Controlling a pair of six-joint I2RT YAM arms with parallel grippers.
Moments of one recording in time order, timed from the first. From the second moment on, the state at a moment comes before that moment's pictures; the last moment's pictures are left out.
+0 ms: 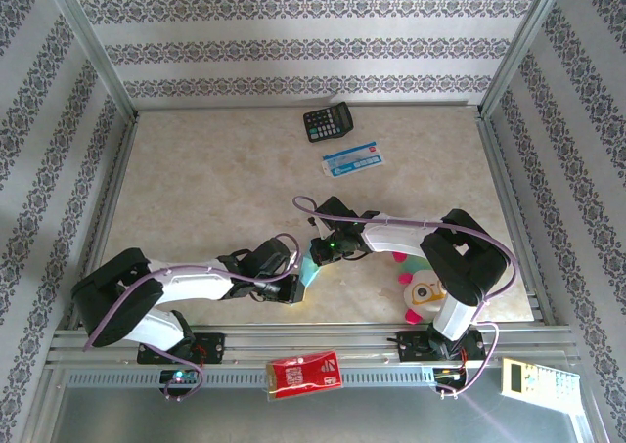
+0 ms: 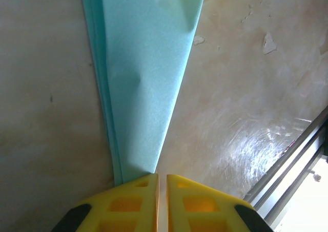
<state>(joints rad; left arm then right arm) -0.89 1.43 0.48 -0.04 0.36 -0.79 0.76 1.73 0.89 -0.31 -0.28 0.44</state>
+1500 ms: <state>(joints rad) -0.85 1.25 0.42 -0.02 0.43 -0.85 0.76 1.75 0.92 -0.35 -0.28 0.45</state>
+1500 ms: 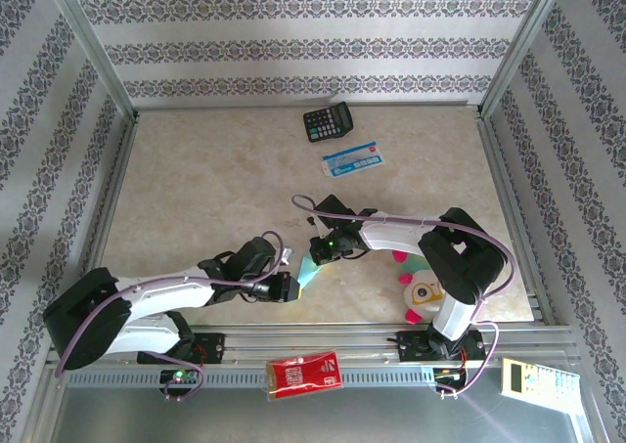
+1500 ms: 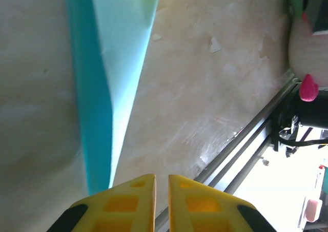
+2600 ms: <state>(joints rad) -0.77 1.44 0.46 0.02 0.45 -0.81 0.76 1.75 0.92 -0.35 -0.28 0.44</state>
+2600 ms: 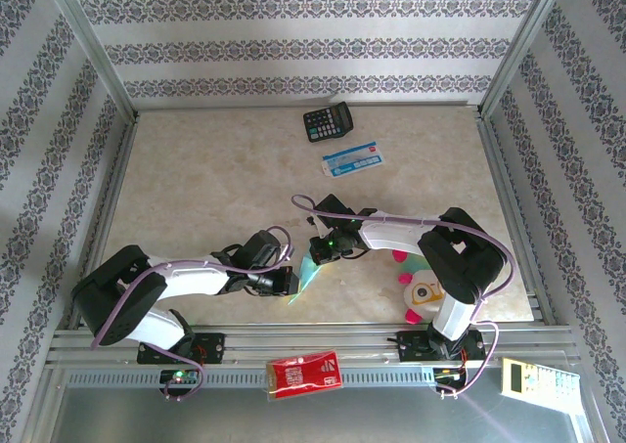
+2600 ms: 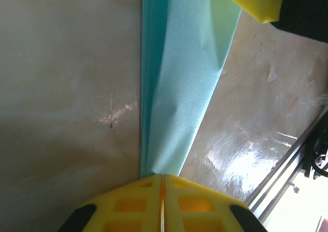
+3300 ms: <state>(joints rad) -0.77 1.43 0.44 0.03 0.44 -0.79 0.76 1.75 0.98 -0.46 -0.28 0.44</state>
